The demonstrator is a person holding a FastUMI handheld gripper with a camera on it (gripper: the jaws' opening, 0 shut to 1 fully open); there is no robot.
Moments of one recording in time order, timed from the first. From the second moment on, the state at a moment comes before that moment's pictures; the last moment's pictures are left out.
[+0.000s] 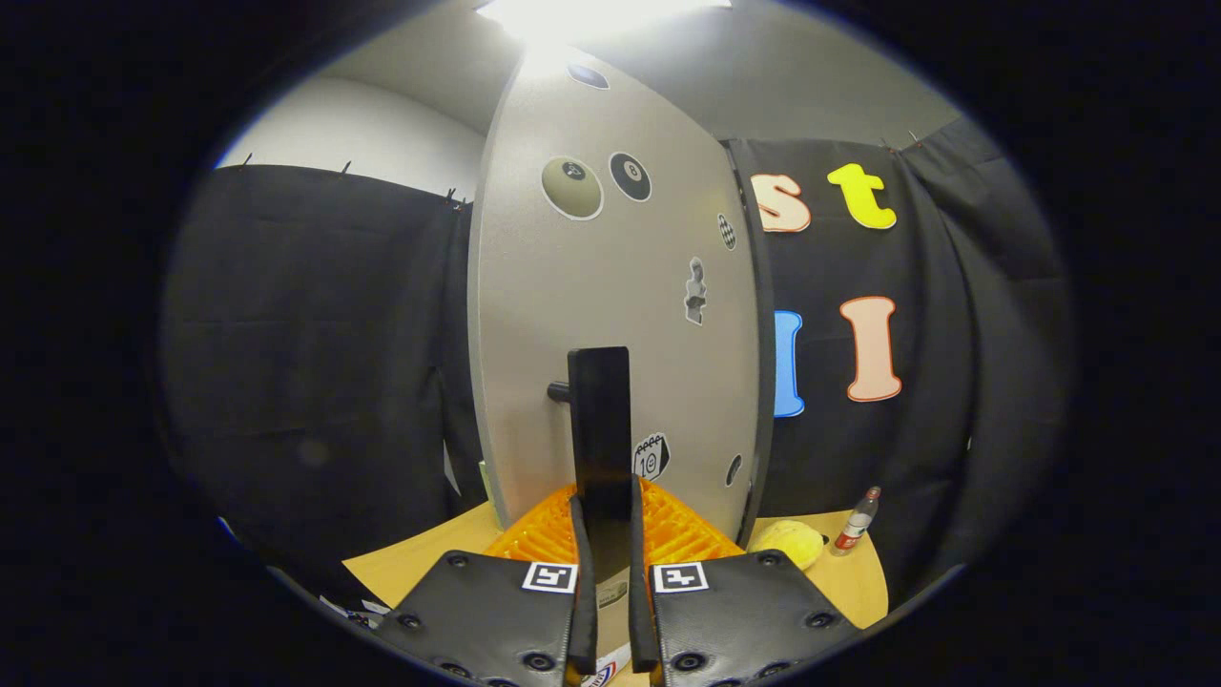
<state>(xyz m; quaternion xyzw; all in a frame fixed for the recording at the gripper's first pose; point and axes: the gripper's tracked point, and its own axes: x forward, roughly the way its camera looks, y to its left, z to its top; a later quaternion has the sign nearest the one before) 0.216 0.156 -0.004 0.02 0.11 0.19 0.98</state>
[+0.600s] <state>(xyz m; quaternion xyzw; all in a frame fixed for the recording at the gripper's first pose) 0.219 0.042 -0.004 -0.02 0.09 0.08 0.99</state>
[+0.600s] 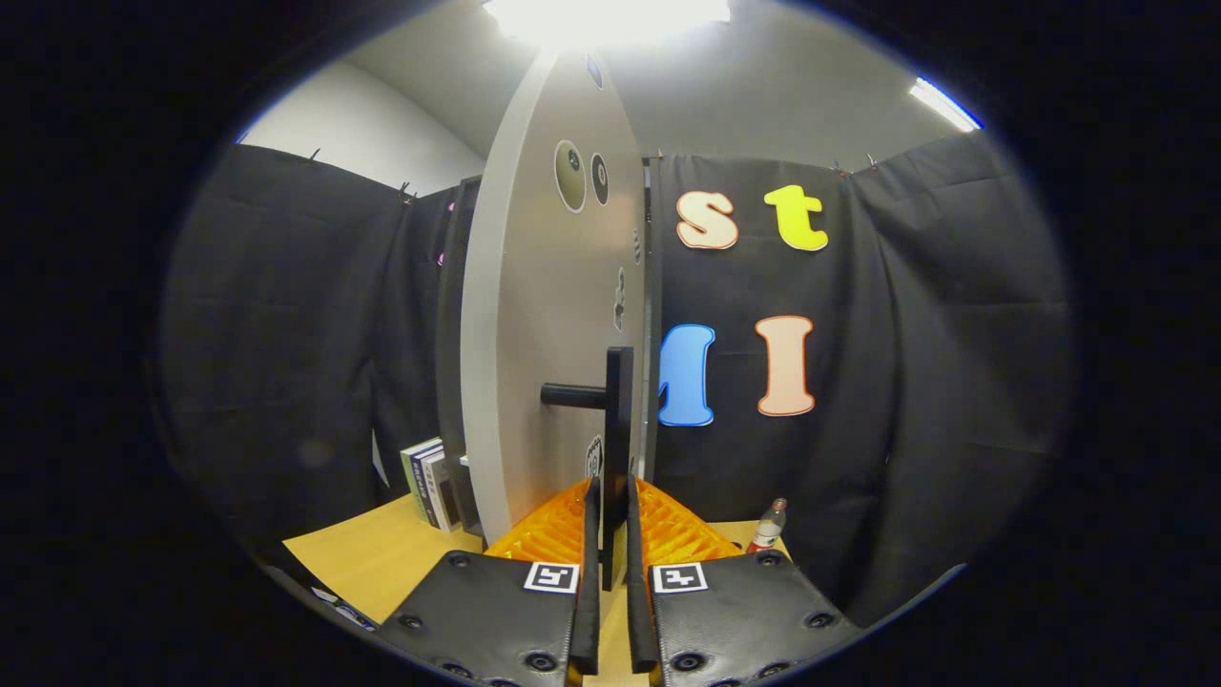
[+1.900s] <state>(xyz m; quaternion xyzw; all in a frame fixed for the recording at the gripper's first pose) 0.168 0.193 -0.119 0.02 0.13 0.14 0.98</state>
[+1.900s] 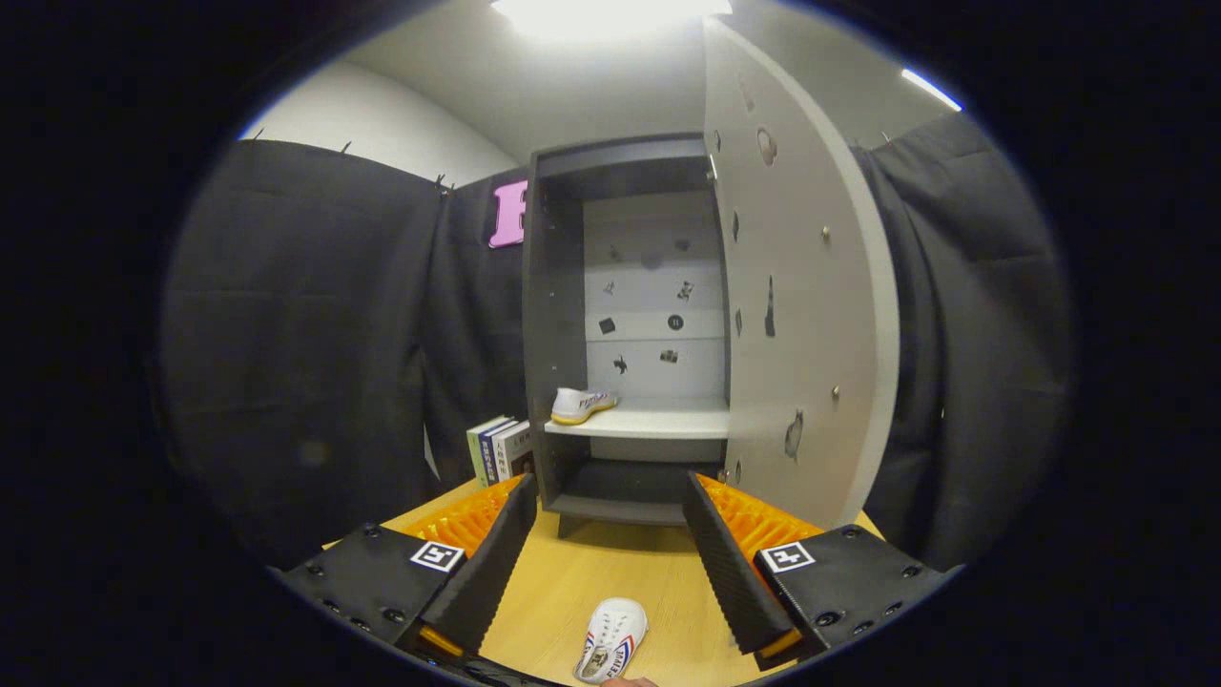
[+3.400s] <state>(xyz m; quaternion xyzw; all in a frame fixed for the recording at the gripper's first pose) 0.132 0.249 -0.464 -0.03 0.51 0.18 0.84</state>
